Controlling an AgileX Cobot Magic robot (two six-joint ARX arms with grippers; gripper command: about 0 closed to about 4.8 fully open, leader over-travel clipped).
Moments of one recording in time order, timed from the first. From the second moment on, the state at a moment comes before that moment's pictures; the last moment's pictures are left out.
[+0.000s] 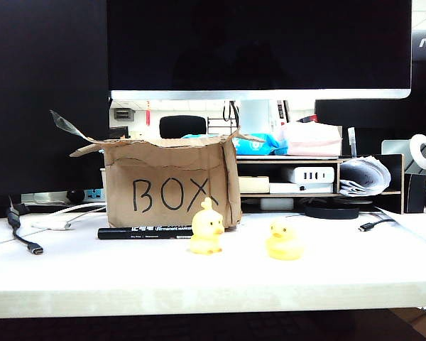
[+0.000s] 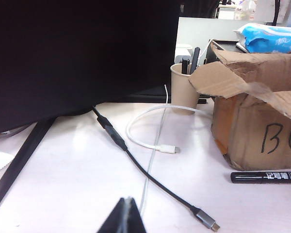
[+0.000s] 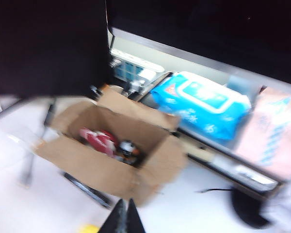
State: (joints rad) left arm -0.06 0.00 0.01 -0.04 -0.03 -0.06; right arm 0.59 0.98 1.24 -0.52 0.01 -0.09
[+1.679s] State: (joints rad) left arm -0.06 0.00 0.01 -0.04 -0.02 -0.06; right arm -0.07 0.01 0.01 0.06 -0.08 0.05
